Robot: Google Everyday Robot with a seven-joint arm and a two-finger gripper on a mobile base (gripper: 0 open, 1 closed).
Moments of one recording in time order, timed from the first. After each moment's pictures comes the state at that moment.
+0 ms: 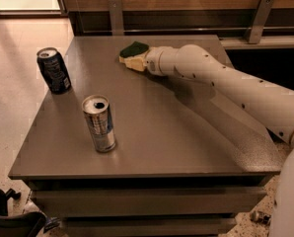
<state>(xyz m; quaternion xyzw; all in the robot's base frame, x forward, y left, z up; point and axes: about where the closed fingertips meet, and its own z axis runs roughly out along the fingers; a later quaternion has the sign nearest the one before) 0.793 0.016 0.813 -0.29 0.76 0.20 0.54</state>
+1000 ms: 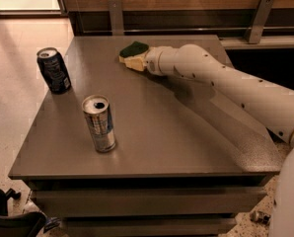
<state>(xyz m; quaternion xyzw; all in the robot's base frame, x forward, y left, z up) 0.793 0.017 0.814 -0.29 0.76 0.20 0.54</state>
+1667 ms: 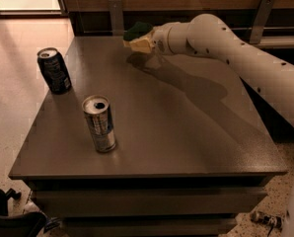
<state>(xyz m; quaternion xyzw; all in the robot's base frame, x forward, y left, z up) 0.785 -0.004 0.893 -0.35 0.74 0.17 0.55</state>
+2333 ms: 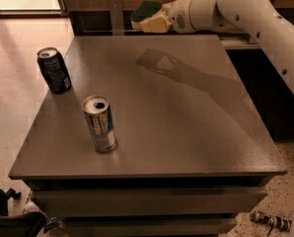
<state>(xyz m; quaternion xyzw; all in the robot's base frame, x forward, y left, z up) 0.768 -0.037 0.960 -0.40 0.71 0.19 0.54</state>
